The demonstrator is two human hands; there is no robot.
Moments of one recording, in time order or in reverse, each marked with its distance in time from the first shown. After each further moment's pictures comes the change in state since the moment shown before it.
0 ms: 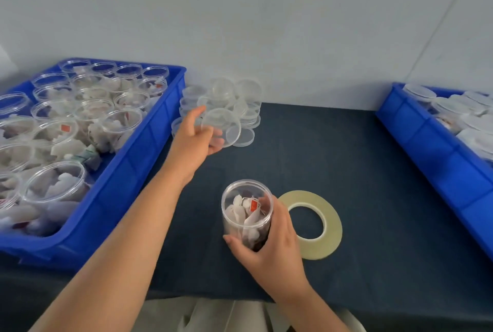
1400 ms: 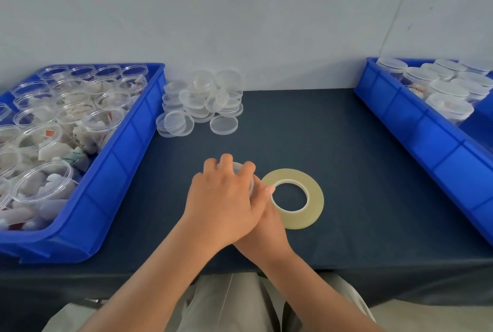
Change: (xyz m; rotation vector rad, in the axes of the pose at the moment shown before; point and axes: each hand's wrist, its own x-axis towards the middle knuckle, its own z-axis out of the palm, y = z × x) left_hand -0.158 0.020 0.065 1.489 -0.207 0.432; right_hand 0.002 -0.018 -0.004 -0.227 -0.022 -0.092
